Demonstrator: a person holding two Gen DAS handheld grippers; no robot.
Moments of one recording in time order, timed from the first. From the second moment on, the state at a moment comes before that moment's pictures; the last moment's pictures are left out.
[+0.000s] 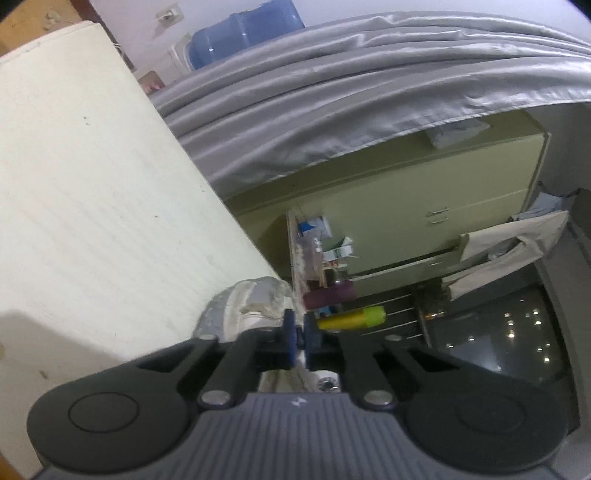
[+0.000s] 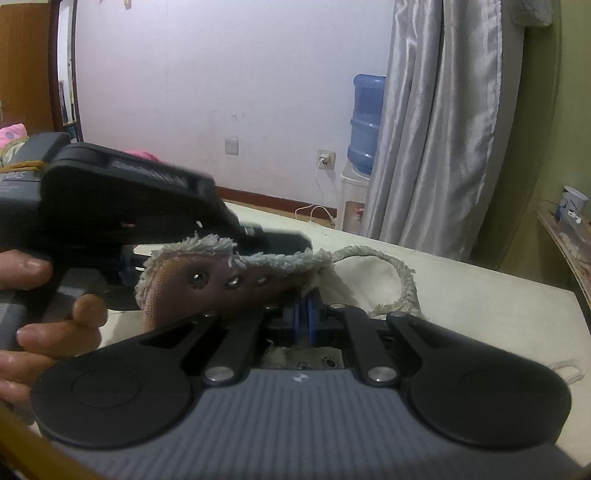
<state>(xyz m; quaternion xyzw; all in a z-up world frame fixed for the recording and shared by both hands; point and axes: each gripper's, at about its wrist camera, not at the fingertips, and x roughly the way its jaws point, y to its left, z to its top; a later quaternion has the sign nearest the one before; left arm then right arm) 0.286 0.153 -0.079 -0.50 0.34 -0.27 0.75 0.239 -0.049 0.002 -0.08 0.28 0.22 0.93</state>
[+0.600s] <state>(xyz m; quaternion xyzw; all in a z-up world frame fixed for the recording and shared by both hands) 0.204 0.273 0.021 -0.32 0.17 -0.05 0.93 0.195 -0.110 0.040 -0.03 0.22 0.24 0.94</state>
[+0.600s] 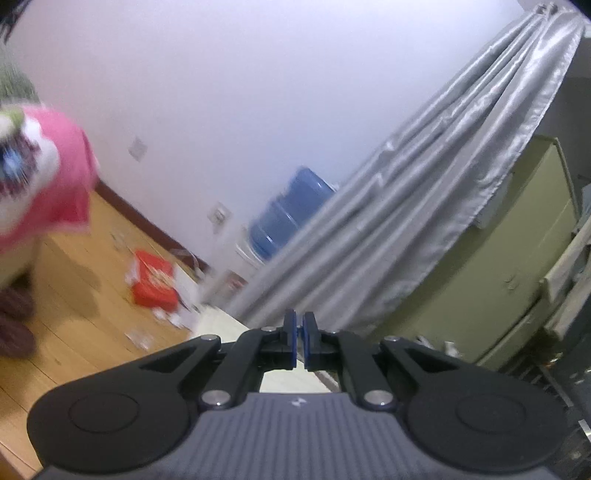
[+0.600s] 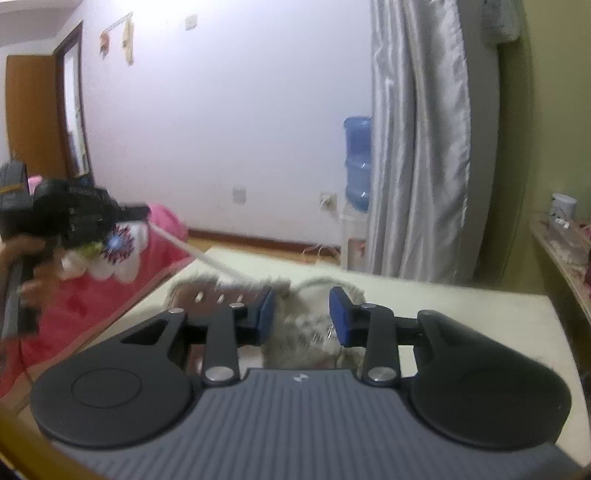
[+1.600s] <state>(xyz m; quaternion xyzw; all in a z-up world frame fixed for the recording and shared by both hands) 0.033 0.412 0.091 -0.18 0.11 0.25 0.94 0.181 -0.103 0.015 -0.07 0.20 0.15 0.97</state>
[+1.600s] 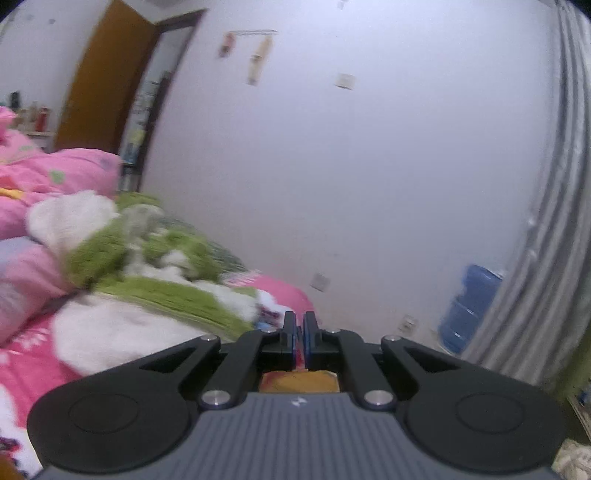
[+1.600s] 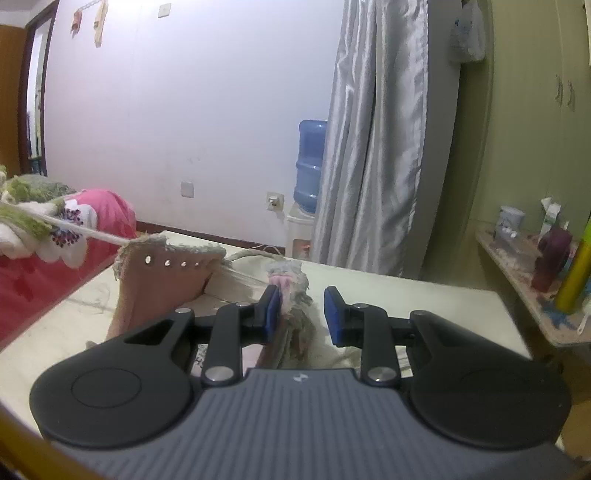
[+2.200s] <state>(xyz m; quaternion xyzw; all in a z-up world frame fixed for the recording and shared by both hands) 0.005 0.407 0.124 -0.14 0.10 0.25 0.95 0.183 -0.147 0.027 0.06 0.23 0.20 0.95</state>
